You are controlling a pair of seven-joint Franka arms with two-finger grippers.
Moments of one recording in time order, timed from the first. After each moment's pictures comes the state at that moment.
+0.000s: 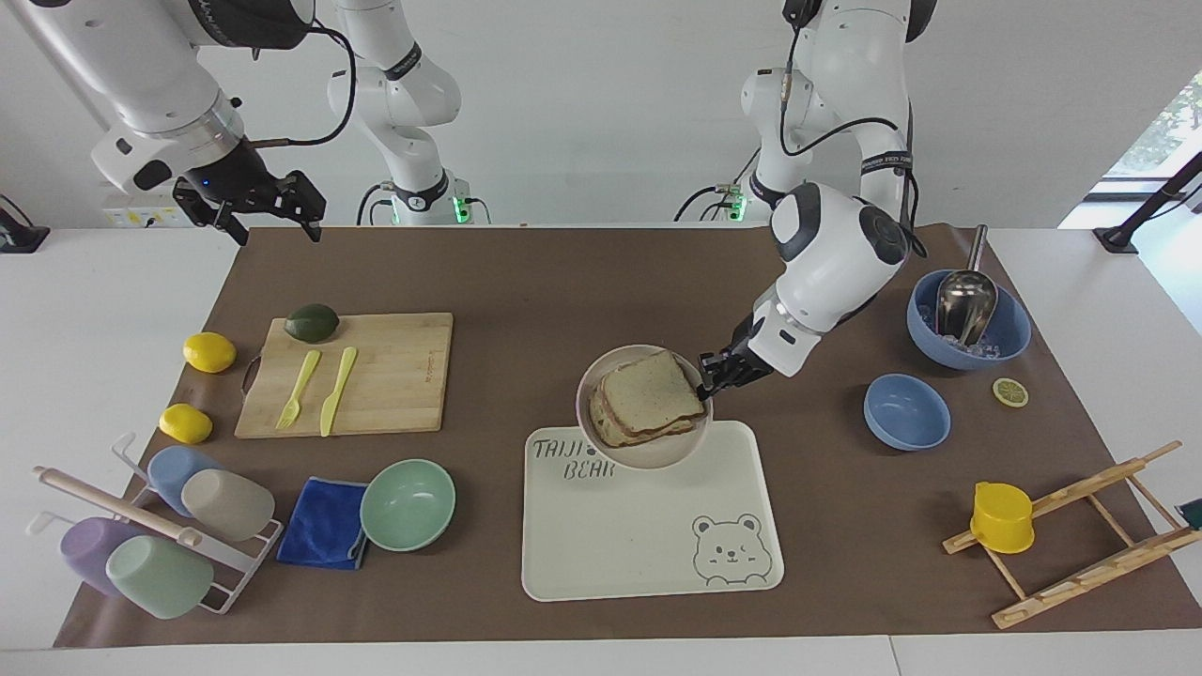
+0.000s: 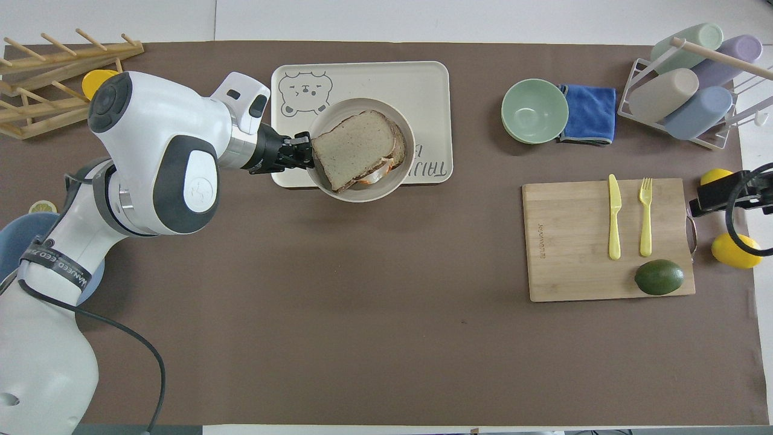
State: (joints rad) left arm -0.31 0.33 -0.08 -1.72 -0.47 2.18 -0.30; right arm -0.02 -0.01 -0.05 -1.54 0.02 1.41 -0.08
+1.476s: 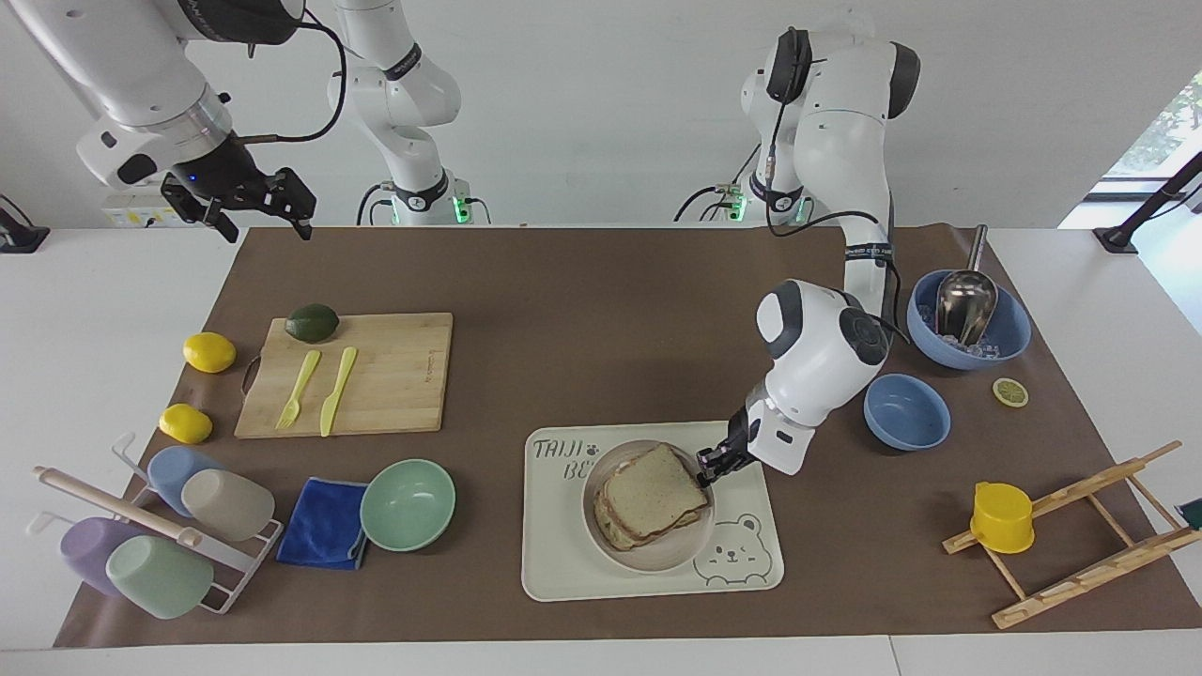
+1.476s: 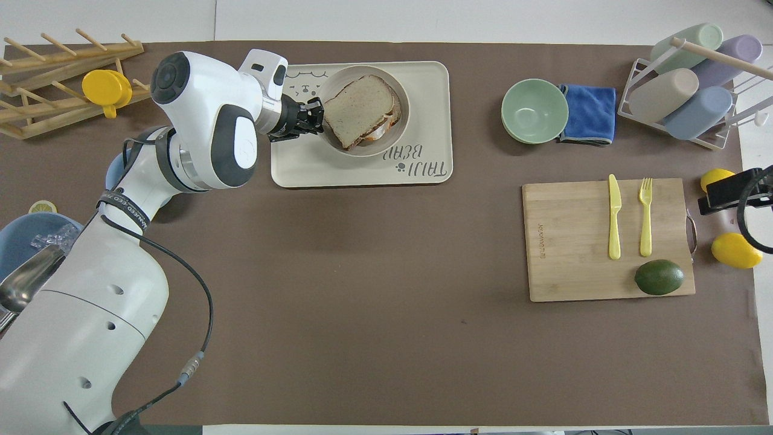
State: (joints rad) left arm -0.35 0.64 -0.03 -1.48 -0.45 2.33 -0.39; right arm -0.03 -0.01 -0.05 -1.54 0.02 1.41 -0.08
